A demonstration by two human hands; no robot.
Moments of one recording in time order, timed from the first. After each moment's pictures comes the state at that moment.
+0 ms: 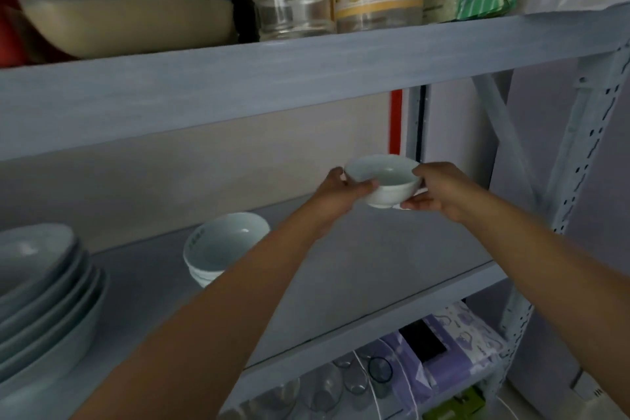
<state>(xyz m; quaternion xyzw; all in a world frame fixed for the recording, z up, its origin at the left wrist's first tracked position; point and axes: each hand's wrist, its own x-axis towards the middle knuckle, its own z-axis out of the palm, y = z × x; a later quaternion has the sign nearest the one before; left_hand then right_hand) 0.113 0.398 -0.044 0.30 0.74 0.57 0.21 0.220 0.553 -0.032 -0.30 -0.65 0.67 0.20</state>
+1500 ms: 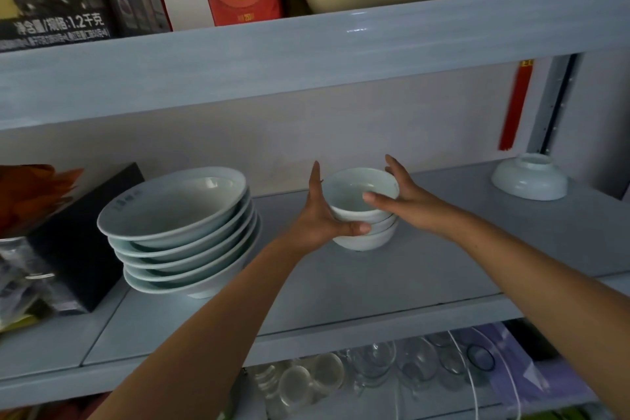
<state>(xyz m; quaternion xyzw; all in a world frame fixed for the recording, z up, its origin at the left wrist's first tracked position) 0.072 0.156 -0.094 0.28 0.79 0.53 0.11 0.132 0.347 -0.077 0.00 -0.85 0.52 0.08</state>
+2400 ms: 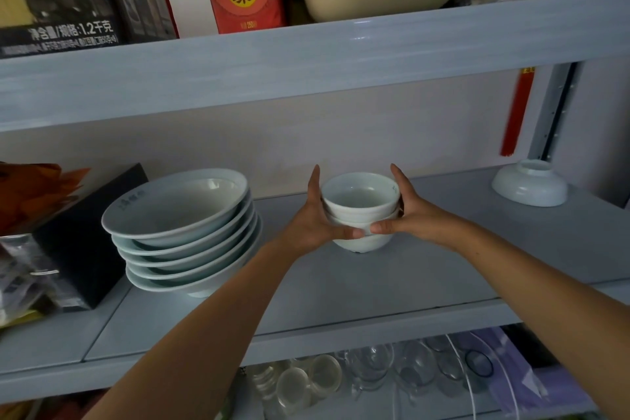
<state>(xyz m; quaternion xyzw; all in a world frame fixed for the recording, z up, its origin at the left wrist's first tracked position) 0.068 0.150 -0.096 0.30 0.79 0.52 0.10 0.141 0.360 -0.087 0.03 -0.83 0.55 0.00</state>
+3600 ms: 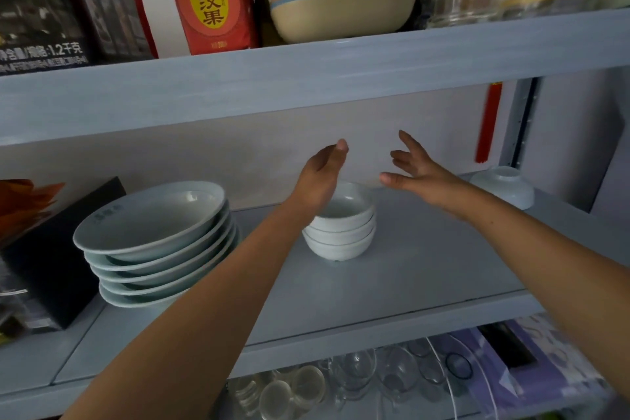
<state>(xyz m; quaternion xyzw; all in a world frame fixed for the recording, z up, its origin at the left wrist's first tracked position) 0.091 0.209 -0.013 0.29 0.77 0.57 -0.01 0.153 0.407 -0.031 0.02 -0.83 0.54 0.12</state>
